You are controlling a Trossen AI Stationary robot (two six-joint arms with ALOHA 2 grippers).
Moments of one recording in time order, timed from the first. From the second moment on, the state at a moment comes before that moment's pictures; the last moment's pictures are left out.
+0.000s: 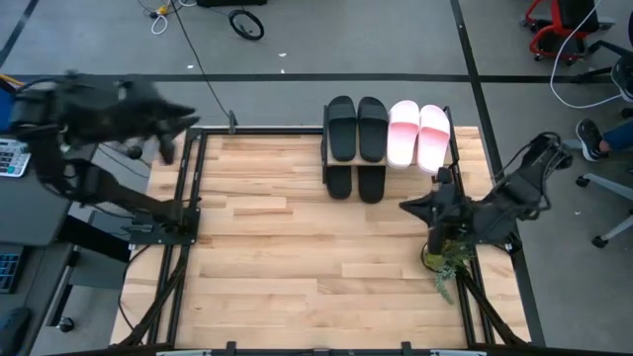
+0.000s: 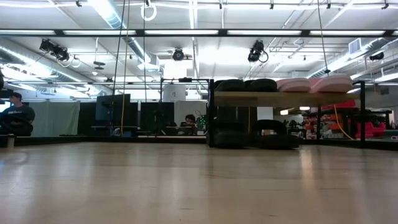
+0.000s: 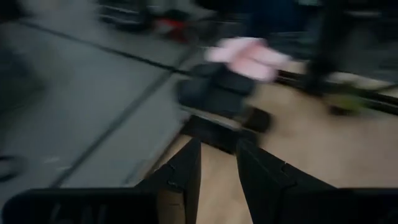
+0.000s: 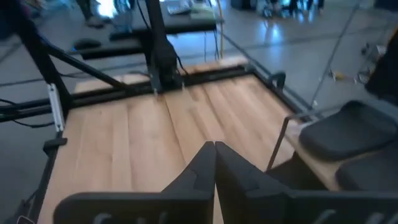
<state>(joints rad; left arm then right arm) 0.11 1.25 2.31 -1.55 -0.41 -0.15 0.70 0.96 1.16 -0.77 0.88 0.53</state>
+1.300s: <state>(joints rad) 0.07 0.60 0.38 0.27 0.23 -0.33 0.60 0.39 0.19 0.40 0.62 0.08</state>
